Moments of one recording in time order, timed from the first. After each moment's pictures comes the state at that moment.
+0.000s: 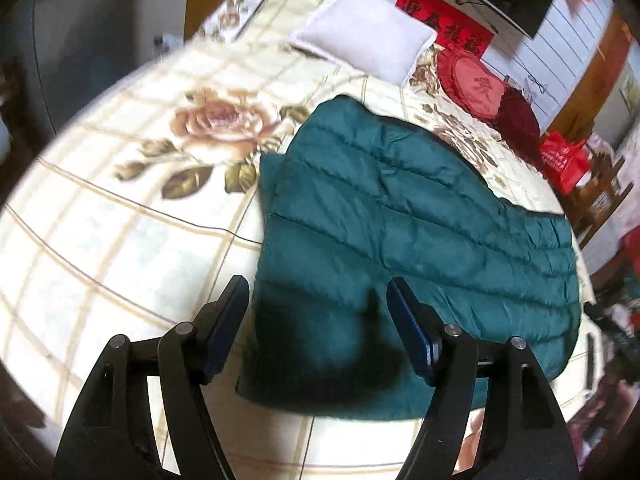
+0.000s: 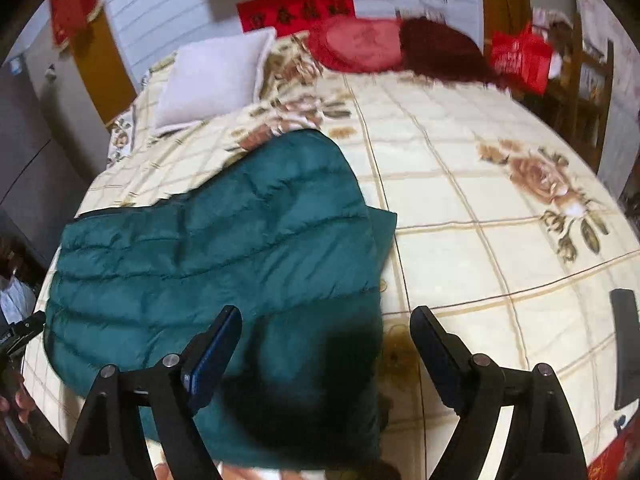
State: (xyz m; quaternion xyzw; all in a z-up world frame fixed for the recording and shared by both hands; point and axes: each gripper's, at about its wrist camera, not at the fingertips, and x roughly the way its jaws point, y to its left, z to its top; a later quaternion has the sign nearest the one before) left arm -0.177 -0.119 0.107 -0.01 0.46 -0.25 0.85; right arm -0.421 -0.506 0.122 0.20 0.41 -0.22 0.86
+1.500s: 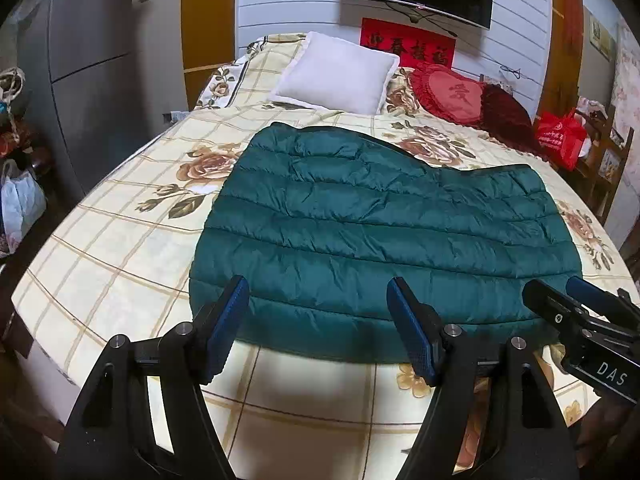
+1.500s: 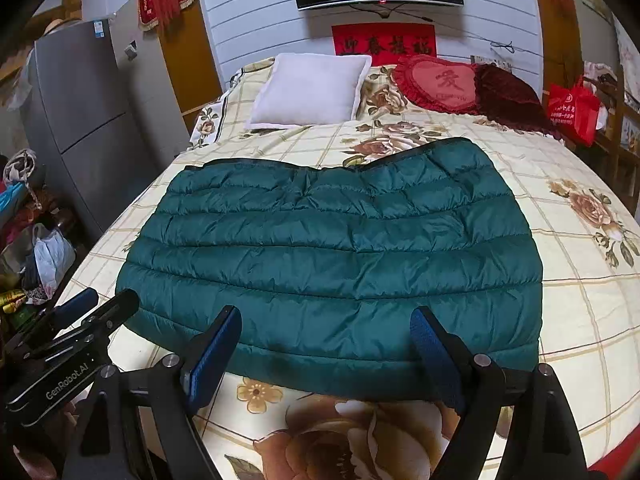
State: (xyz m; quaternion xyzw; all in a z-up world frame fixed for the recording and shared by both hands) left arm -0.301 -0.164 0.119 0.06 0.34 -0.22 0.91; right arm -0.409 -0.356 0.119 0.15 0.36 -0.15 0.91
